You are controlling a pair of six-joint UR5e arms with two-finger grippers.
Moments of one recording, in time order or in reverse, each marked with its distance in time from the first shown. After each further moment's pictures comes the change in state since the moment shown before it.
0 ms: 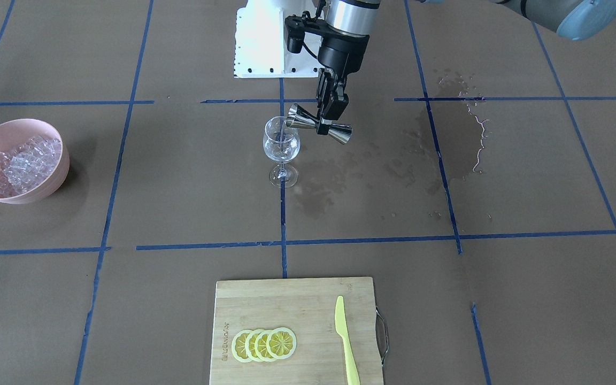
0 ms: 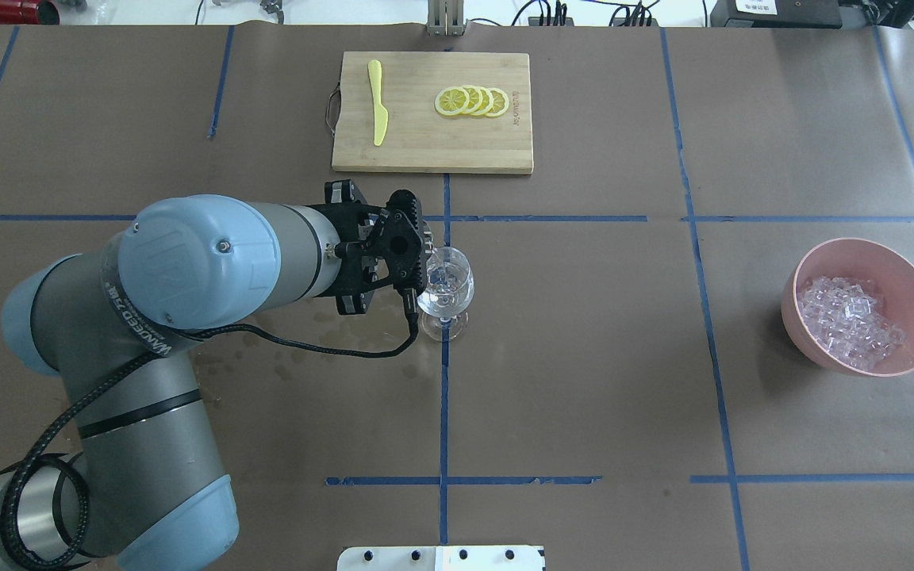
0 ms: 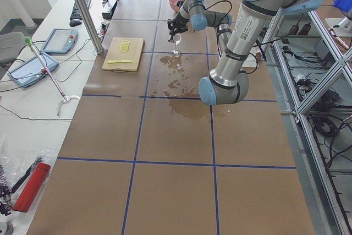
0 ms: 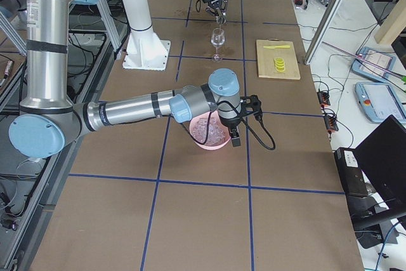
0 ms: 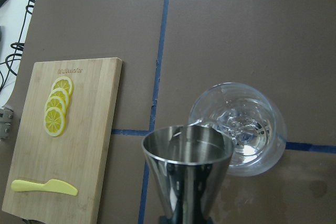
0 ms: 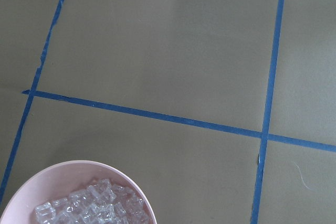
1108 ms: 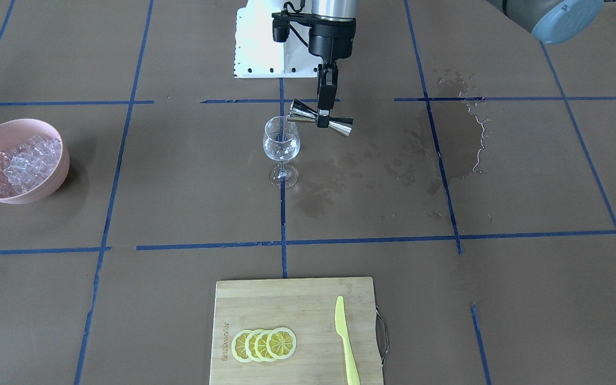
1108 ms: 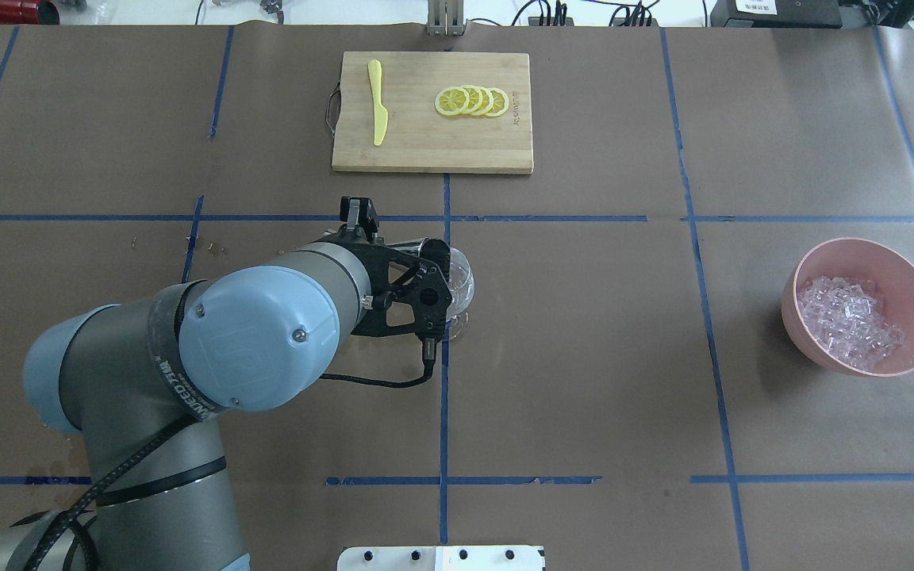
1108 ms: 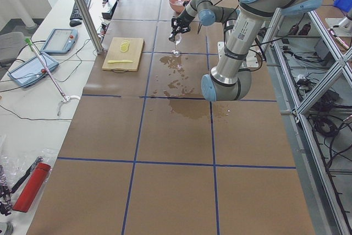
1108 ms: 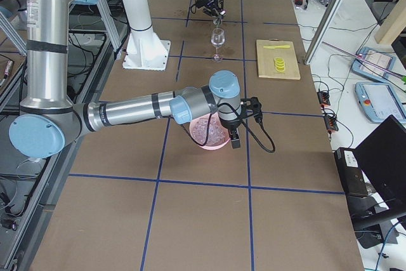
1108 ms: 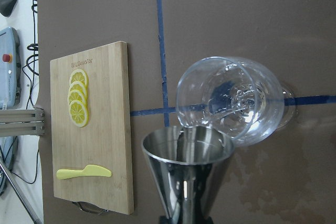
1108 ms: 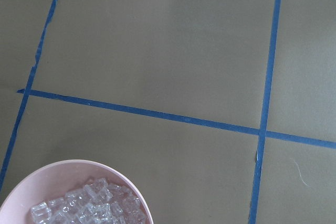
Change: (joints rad) left arm 0.101 -0.056 -0.025 0.182 0.233 0.091; right arm 0.000 0.001 -0.012 0.000 0.000 0.002
